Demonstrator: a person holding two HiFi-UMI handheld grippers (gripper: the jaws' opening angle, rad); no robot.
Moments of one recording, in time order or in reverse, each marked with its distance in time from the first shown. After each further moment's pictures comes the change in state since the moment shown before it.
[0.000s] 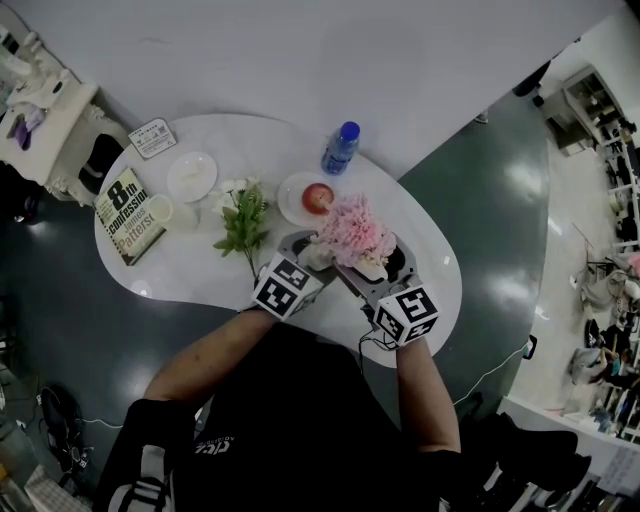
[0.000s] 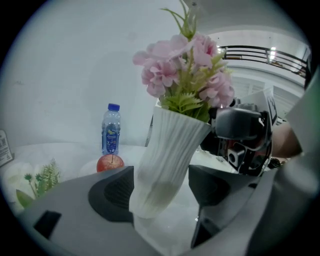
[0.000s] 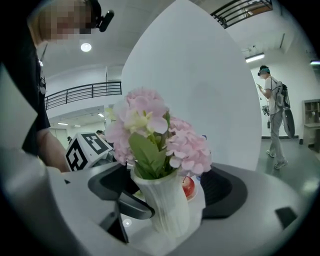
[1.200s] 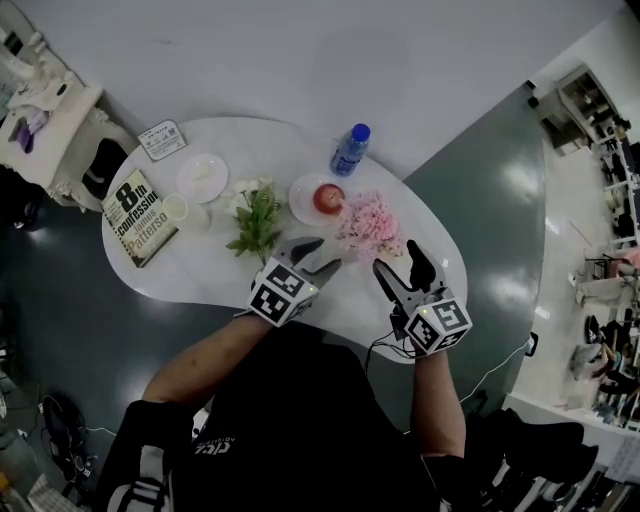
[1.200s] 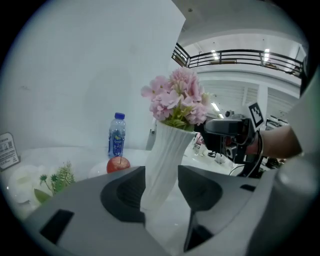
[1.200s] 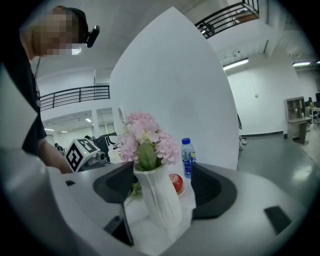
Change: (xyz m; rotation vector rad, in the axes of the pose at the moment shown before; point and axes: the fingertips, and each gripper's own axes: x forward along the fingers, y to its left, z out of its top) left arm -0.050 0.002 -0.003 0.010 -0.047 -0.031; right arm -0.049 -0.011 0.004 0.077 -0.047 -0.140
